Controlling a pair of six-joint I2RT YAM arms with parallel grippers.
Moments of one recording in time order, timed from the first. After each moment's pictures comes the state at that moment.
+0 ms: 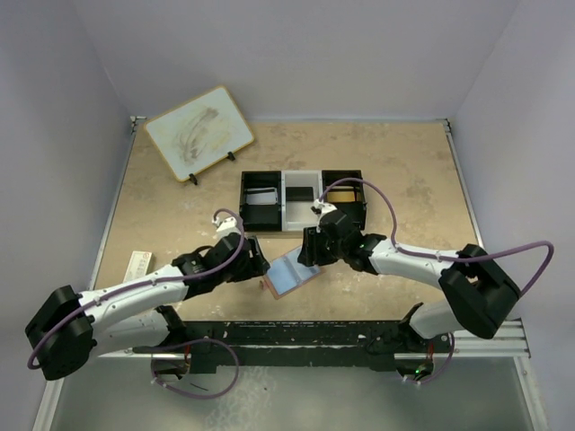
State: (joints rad) left arm -0.86 1.04 0.52 -0.31 -0.23 -0.99; right arm 0.78 1.40 0.65 -0.04 -0.07 0.58
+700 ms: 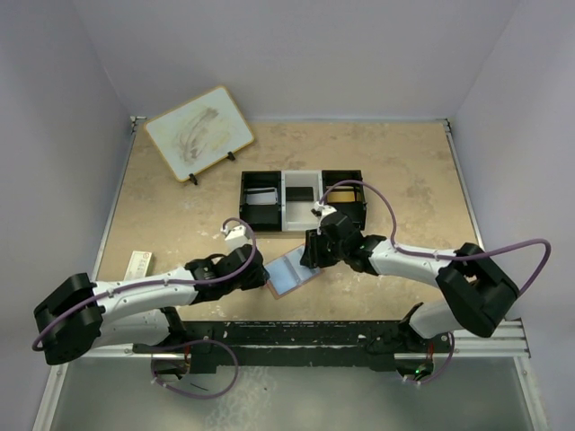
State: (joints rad) left arm -1.02 1.13 0.49 -0.25 -0.33 -1.11; right arm 0.77 1.43 0.62 -0.02 -0.09 0.57
